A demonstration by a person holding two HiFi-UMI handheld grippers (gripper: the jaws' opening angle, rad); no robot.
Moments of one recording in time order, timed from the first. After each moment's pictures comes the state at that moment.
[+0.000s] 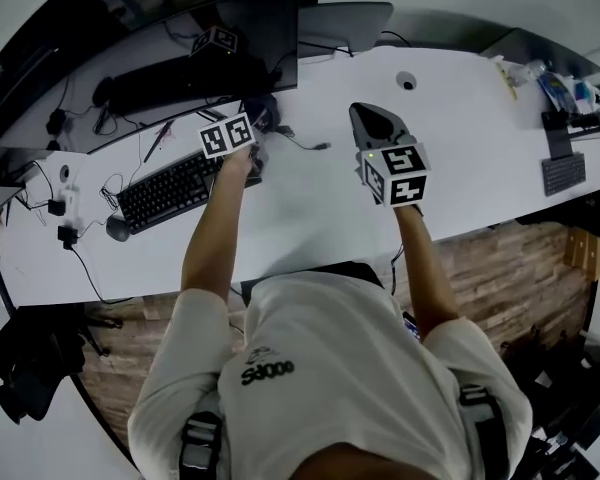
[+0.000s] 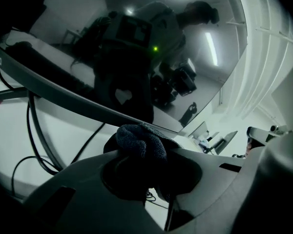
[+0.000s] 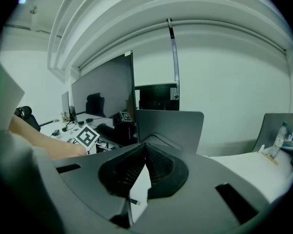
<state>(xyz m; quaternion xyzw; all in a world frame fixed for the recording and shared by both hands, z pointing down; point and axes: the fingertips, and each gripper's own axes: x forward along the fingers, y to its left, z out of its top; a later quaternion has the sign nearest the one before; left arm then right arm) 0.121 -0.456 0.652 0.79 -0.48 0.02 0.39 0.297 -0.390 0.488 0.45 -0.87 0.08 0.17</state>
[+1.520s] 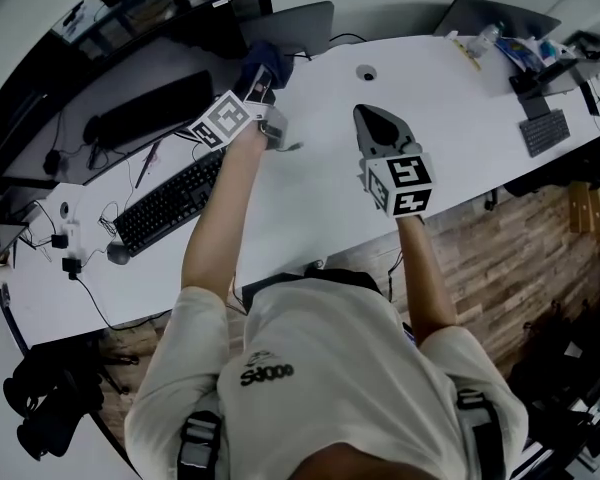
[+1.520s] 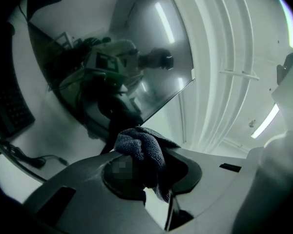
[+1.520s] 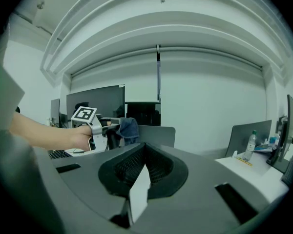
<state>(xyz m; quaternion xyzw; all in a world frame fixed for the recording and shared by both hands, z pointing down) 0.231 -0.459 0.438 0.84 -0.38 -0.25 0.30 0.380 -0.320 0.435 0.53 -0.84 0.03 0.11</state>
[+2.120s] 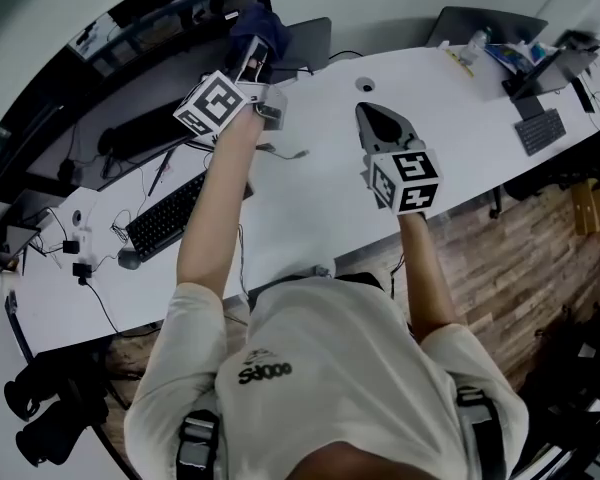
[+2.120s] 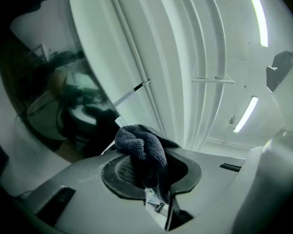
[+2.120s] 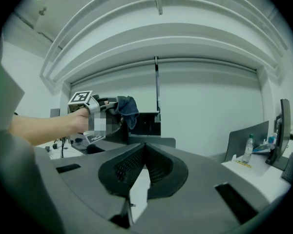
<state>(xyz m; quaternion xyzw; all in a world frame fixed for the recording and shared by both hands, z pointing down) 0.232 -0.417 0.285 0.87 -0.34 -0.29 0.18 0.379 -0.290 0.387 0.54 -0.84 0.02 0.06</state>
